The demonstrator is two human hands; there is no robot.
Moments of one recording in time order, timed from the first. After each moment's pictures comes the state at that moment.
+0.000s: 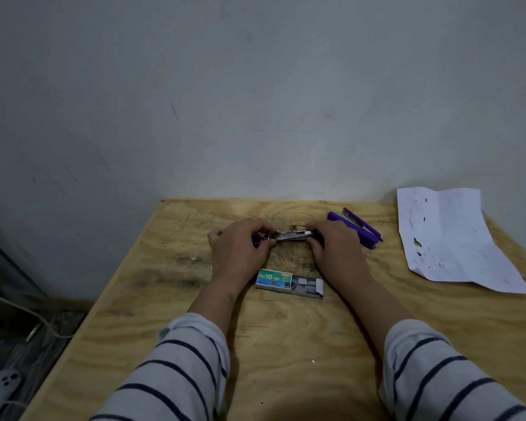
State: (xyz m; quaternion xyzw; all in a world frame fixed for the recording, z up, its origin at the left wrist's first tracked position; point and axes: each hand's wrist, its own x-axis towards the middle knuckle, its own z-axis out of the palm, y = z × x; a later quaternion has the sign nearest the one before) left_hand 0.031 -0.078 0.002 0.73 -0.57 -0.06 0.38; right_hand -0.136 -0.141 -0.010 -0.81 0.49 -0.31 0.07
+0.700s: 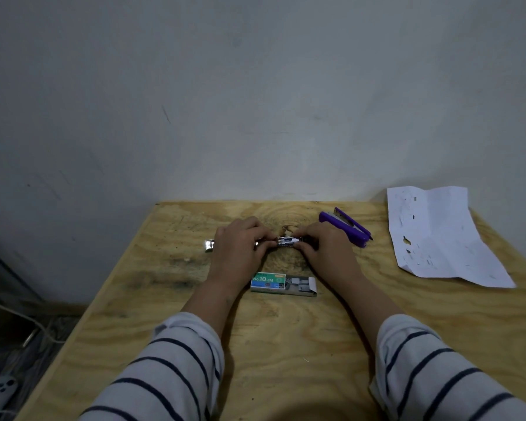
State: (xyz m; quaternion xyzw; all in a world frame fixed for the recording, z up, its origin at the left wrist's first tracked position) left_hand 0.031 -0.085 -0.008 0.65 -0.67 0.01 0.36; right_hand -0.141 -0.135 -0.003 -0.81 0.46 -0.33 0.16
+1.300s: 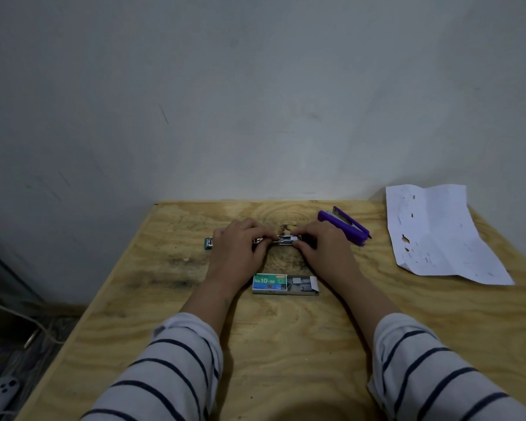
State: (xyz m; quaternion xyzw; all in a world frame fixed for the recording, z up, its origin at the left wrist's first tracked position) left_hand 0.030 -0.082 -0.007 0.67 -0.66 0.01 0.33; right_hand -0.141 -0.138 -0.006 -0.81 0.46 -0.33 0.15
